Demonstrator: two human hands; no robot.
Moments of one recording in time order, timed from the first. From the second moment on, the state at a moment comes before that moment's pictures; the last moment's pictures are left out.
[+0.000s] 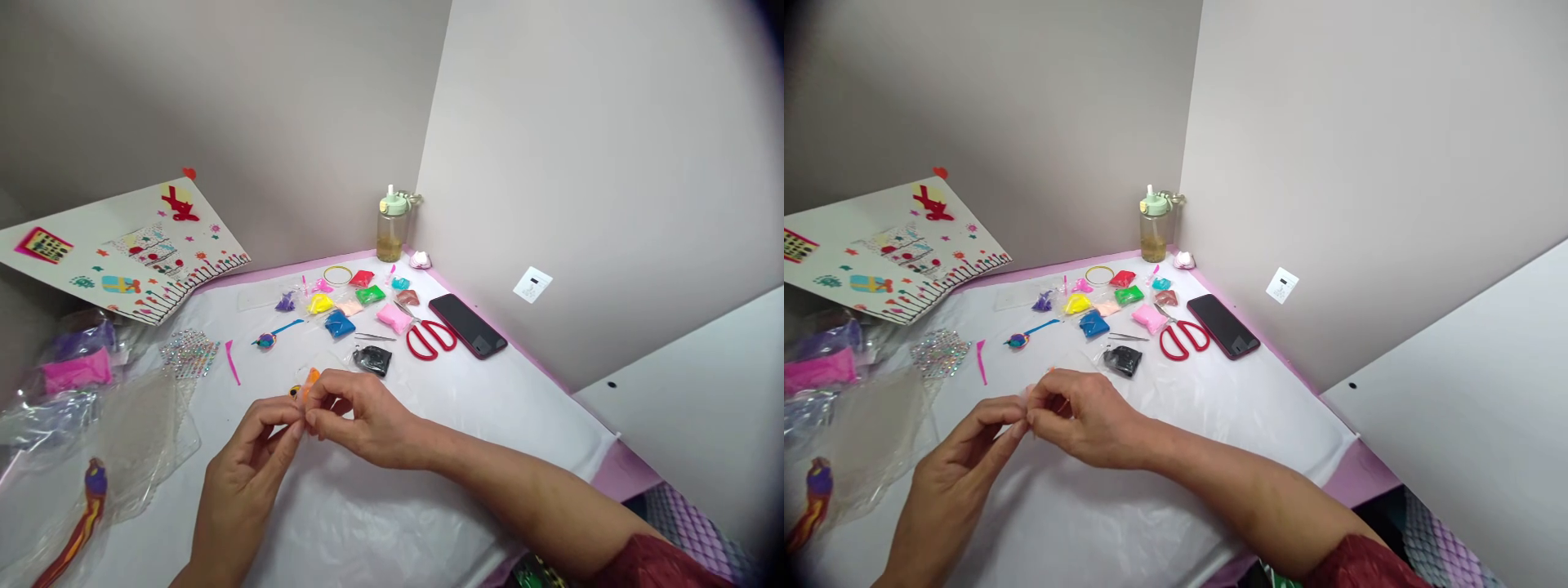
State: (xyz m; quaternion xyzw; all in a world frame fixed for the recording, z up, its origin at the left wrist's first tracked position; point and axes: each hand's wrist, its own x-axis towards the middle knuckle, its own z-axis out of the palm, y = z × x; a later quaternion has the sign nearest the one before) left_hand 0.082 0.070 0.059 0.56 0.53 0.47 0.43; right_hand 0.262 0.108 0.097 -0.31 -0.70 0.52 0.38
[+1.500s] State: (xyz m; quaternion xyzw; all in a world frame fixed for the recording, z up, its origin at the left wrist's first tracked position) left_hand 0.081 0.074 0.062 0.61 0.50 0.45 0.42; right_hand 0.270 0.117 0.080 -0.25 -0.83 0.34 0.35
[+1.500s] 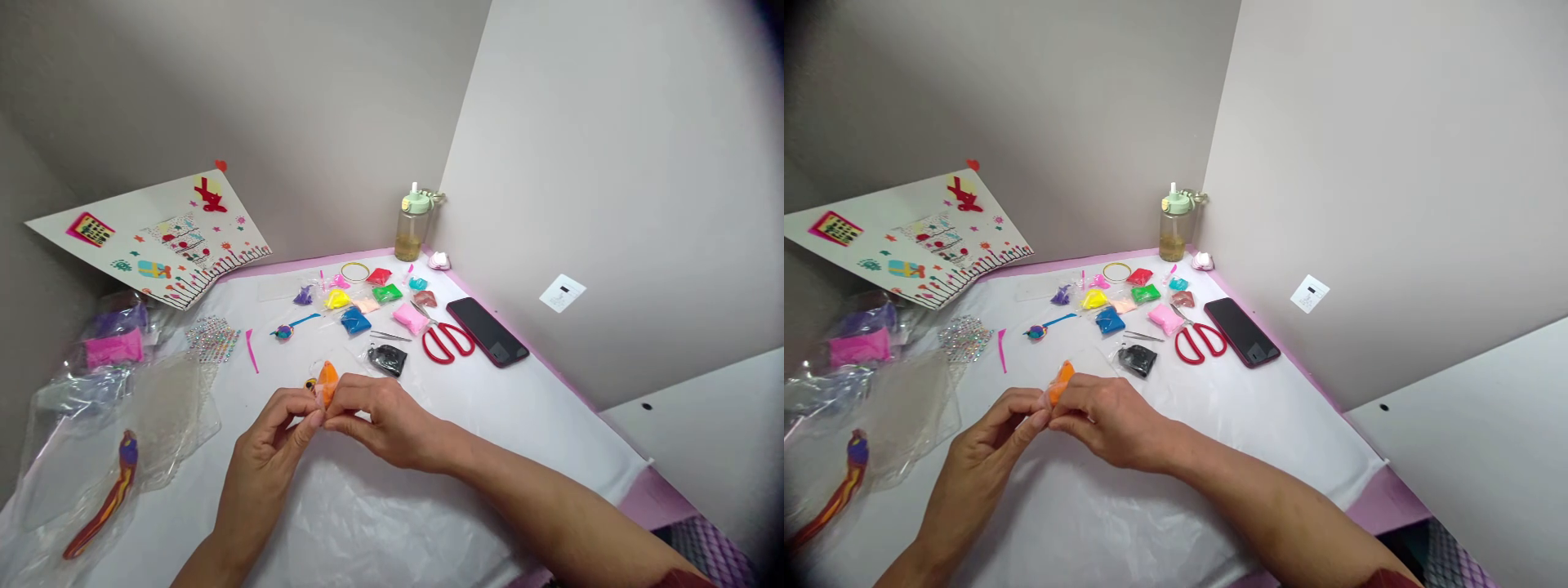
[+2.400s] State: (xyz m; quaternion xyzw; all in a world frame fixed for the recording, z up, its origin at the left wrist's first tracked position) left_hand 0.089 0.068 0.060 0.59 0.49 0.53 0.36; right_hand 0.266 0.112 0.090 -0.29 -0.85 0.29 0.33
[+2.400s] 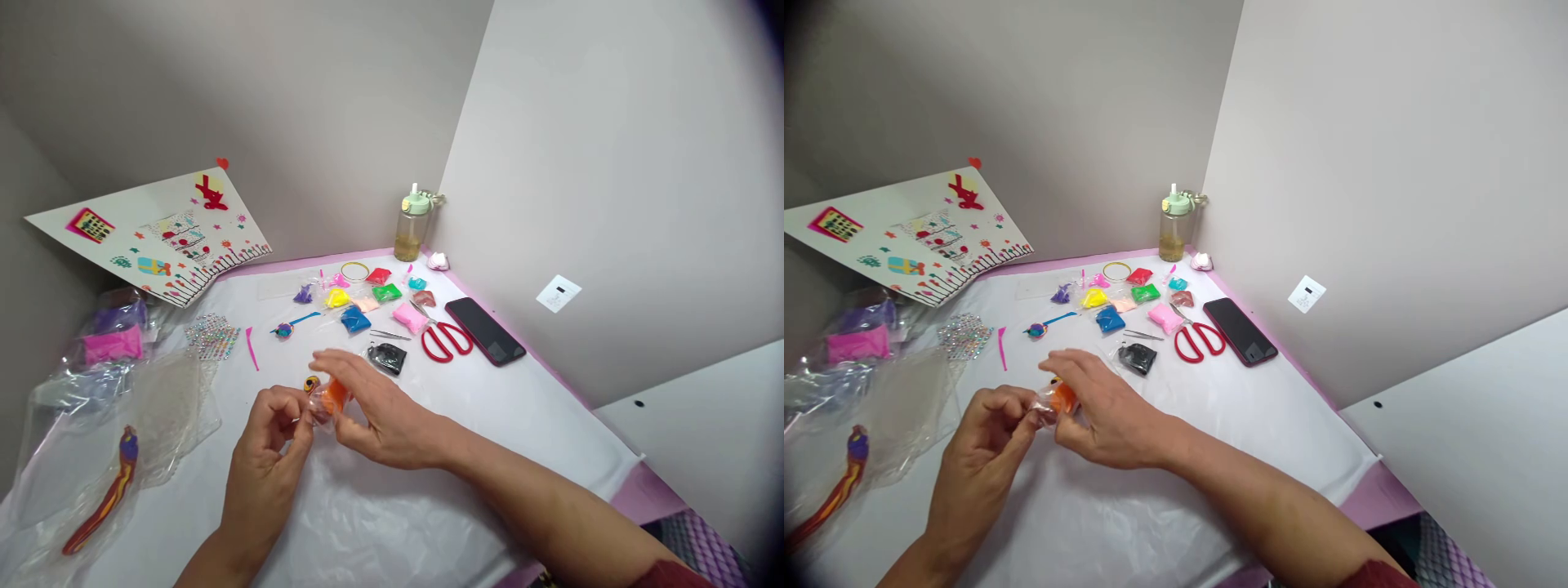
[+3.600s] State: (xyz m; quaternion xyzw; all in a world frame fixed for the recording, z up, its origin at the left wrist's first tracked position) left_hand 0.064 0.085 0.075 0.36 0.45 0.51 0.64; right_hand 0.313 0.175 0.072 -0.55 -0.78 0.07 0.31
